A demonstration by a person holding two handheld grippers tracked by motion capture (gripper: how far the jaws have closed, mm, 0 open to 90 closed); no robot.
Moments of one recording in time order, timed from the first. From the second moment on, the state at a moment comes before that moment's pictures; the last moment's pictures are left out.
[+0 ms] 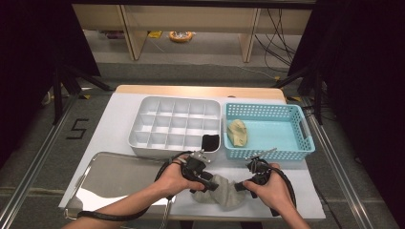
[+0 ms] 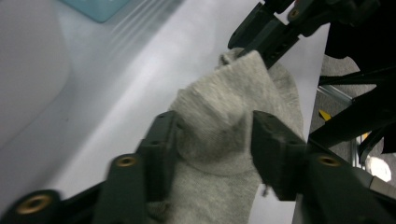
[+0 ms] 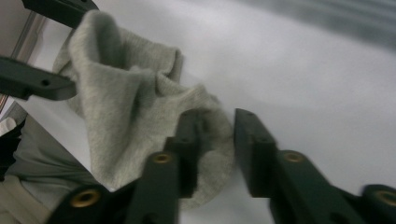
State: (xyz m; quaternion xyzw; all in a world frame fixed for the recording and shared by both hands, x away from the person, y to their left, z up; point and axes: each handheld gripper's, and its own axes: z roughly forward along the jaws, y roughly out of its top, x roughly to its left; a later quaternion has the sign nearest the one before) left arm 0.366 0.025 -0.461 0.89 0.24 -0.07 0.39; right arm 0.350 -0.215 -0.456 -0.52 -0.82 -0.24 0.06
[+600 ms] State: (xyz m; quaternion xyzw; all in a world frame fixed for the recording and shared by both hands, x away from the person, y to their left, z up) left arm 0.364 0.022 -0.460 0.88 0.26 -0.08 0.38; right arm 0.346 -0.223 -0.445 -0.53 -0.81 -0.24 0.05
